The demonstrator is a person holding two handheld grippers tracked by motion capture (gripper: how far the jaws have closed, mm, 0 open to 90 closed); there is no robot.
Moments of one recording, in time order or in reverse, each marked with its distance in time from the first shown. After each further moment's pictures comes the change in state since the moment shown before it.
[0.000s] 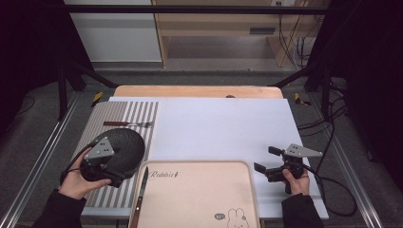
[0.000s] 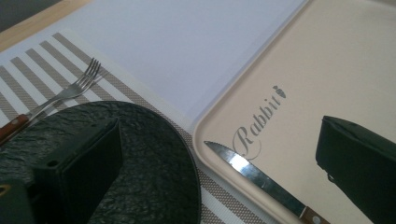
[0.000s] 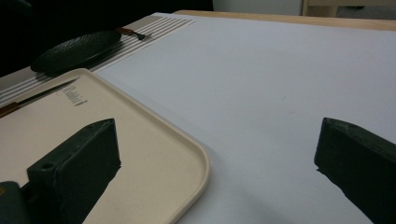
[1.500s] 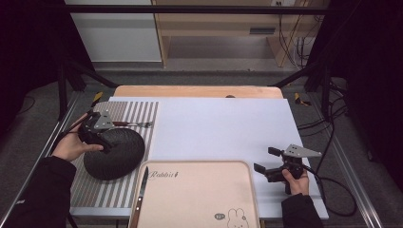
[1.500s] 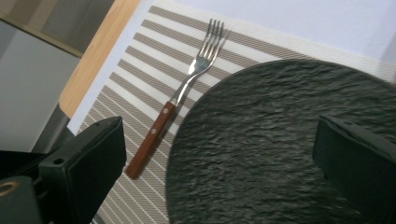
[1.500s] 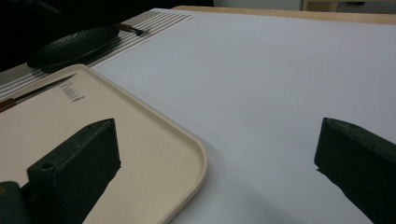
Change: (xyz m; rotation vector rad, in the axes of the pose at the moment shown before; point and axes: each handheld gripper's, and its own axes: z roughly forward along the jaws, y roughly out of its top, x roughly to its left) left arm 0.104 0.023 0.027 0.270 0.221 0.324; right arm -0.002 -0.003 0.002 0.014 -0.003 0.001
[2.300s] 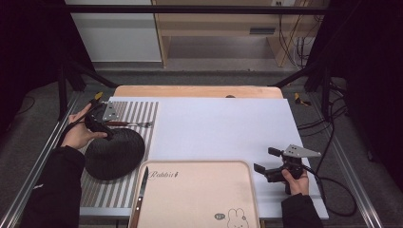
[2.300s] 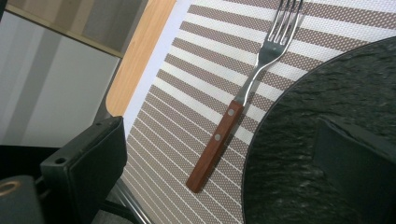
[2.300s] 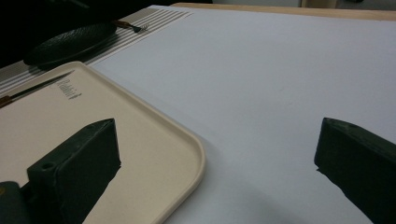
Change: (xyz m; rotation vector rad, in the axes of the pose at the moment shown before) left arm 0.034 -0.001 0.040 0.045 0.119 0.102; right arm -0.001 -0.002 0.001 0.009 -0.005 0.000
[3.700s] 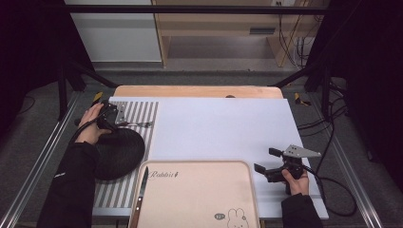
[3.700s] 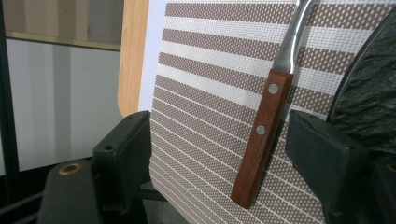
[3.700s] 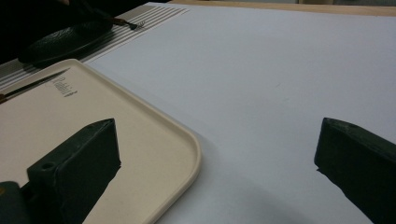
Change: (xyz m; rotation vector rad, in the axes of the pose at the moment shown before) left arm 0.006 -0.005 0.055 0.139 0.063 0.299; right arm -0.002 -0.002 0.000 0.009 -0.010 0.005
